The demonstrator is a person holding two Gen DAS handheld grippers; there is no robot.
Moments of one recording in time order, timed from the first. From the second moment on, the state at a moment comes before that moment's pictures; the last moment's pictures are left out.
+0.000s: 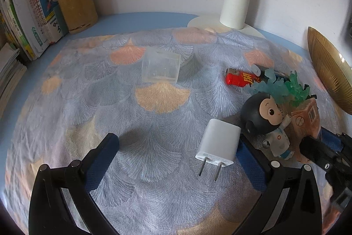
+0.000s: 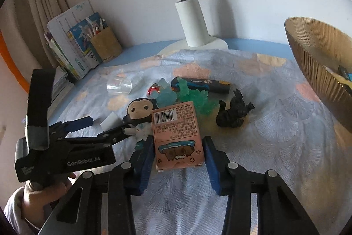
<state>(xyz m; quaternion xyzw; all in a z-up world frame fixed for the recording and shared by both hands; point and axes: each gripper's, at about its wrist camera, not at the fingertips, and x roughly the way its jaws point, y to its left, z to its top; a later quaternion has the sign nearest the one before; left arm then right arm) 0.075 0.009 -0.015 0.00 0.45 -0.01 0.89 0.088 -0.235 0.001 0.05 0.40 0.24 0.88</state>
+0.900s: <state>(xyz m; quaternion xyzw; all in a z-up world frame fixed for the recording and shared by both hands) 0.043 0.016 0.017 -0.03 0.35 -0.03 0.94 0.043 -0.228 0.031 0.01 0.28 0.28 0.92</state>
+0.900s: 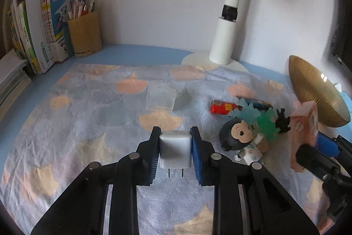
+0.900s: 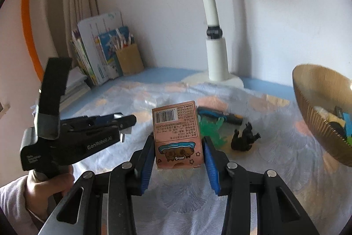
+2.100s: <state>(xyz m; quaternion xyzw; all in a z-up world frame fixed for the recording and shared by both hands) 0.107 -0.275 0.069 0.03 0.34 -0.29 0.89 0.146 -0.489 0.083 0.15 0.31 0.09 0.93</state>
